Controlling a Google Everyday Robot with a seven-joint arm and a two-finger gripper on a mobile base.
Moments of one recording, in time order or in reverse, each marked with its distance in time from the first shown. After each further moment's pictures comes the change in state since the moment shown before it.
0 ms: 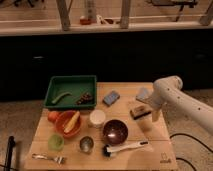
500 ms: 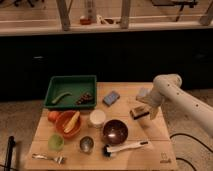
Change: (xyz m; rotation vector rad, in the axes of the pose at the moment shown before) arm -0.006 -0.005 0.026 -0.035 -0.101 -0.093
